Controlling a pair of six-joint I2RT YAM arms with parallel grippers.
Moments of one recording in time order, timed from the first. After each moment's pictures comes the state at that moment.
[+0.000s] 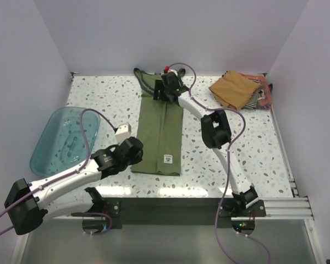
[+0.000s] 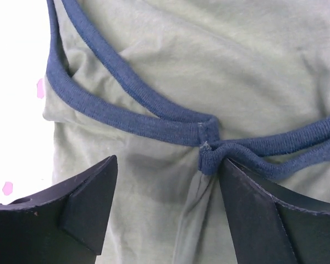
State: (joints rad) left arm -0.88 1.01 0.67 -0.56 -0.50 -0.98; right arm 0.54 2.63 2.34 -0.40 0.12 0.49
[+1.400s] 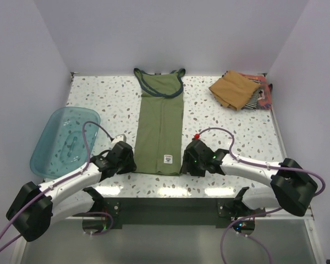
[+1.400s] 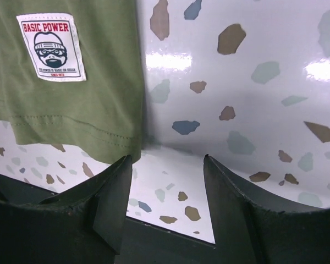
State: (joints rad) left arm -0.65 1.02 0.43 -0.42 -0.21 -0.83; right arm 0.86 1.30 0.61 -0.39 0.04 0.96
